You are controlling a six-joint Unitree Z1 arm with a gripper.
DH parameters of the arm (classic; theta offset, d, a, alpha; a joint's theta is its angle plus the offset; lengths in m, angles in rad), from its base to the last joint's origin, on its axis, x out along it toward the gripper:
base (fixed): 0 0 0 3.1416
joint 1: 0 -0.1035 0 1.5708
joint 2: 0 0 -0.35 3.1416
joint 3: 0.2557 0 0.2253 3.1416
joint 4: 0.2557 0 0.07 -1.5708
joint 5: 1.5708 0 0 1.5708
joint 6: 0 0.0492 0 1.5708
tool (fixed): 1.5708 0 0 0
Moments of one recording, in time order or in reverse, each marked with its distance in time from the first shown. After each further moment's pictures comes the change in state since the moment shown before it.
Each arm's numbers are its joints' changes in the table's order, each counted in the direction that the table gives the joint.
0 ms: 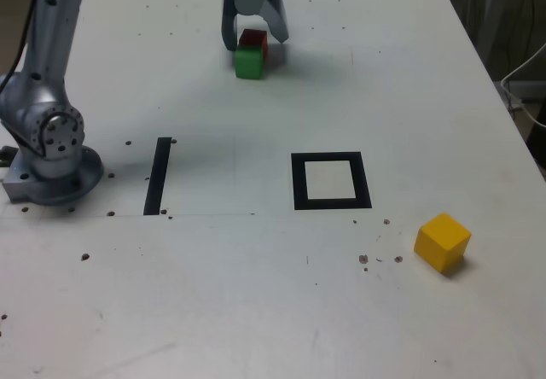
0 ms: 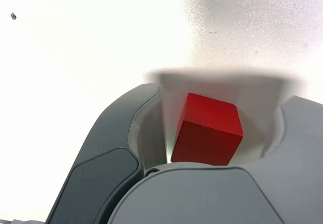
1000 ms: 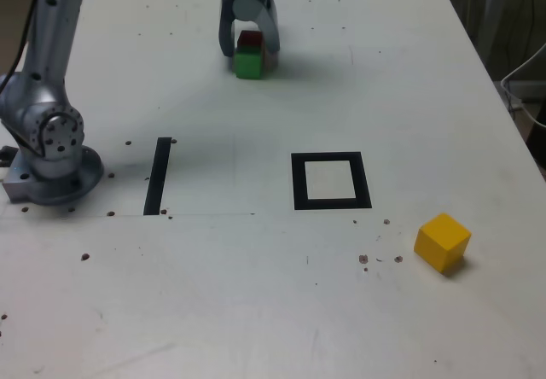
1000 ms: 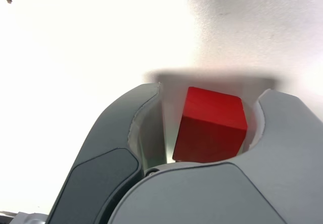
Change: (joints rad) arm 0.012 0.007 -0.028 0.010 0.001 -0.007
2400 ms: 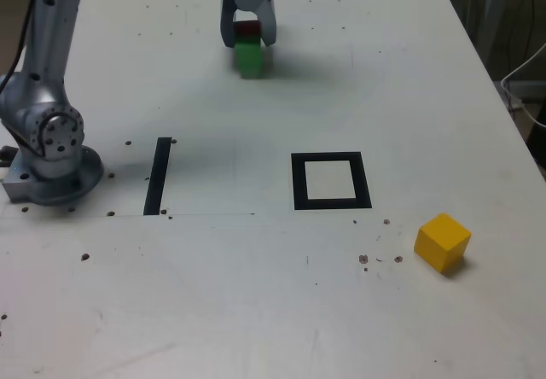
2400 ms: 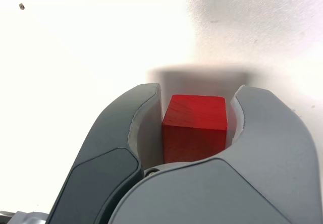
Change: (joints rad) arm 0.000 -0.025 0.036 0.025 -0.003 -0.009
